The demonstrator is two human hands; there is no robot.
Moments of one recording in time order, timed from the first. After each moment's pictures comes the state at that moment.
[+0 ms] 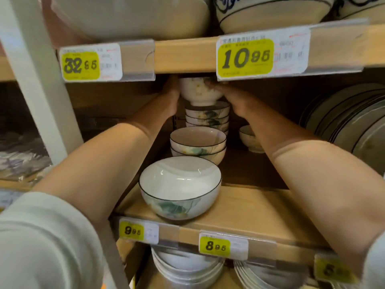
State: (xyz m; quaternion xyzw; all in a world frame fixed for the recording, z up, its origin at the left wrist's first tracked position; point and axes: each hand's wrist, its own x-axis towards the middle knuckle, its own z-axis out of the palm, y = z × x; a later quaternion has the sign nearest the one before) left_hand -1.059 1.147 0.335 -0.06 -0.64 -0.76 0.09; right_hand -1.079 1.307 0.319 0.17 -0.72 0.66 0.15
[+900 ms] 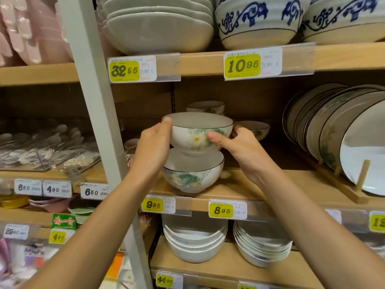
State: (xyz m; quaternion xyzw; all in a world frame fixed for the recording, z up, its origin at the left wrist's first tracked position) left_hand -0.857 1.096 0.250 -0.06 -0.74 -0.64 0.20; right_hand -0.875 1.290 0.233 0.18 -0.70 0.68 0.12
